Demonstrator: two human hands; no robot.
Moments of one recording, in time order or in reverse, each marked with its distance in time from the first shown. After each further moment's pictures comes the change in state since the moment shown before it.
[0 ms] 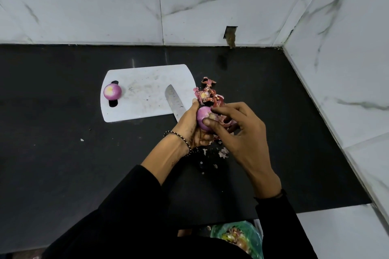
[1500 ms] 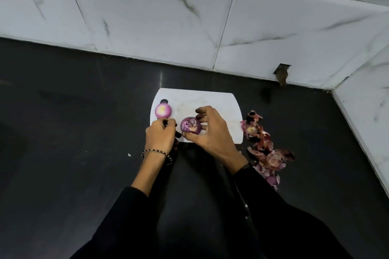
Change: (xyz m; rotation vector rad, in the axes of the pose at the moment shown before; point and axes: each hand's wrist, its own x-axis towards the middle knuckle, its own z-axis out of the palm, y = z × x) left_hand -0.030 0.053 -0.165 0.451 0.858 0.506; right_hand 0.092 -0.033 0.174 0.125 -0.378 0.055
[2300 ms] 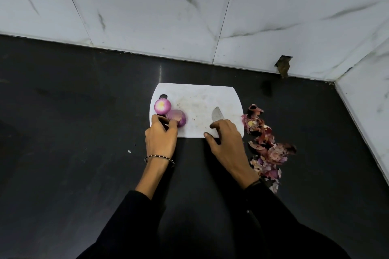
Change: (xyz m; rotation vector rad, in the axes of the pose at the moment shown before) left_hand -0.006 -0.019 0.008 0.037 0.100 0.064; right_hand -0.034 0.045 -0.005 -0.305 0.129 -0.016
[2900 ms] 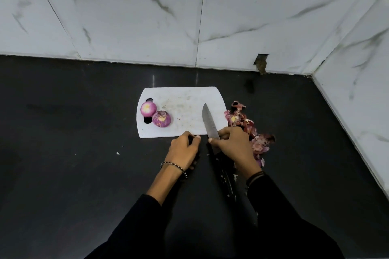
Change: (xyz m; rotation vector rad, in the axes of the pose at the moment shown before) left_hand -0.055 0.010 0.047 0.160 -0.452 0.090; right_hand -0.017 0.014 -0.054 0.240 -0.106 0.531
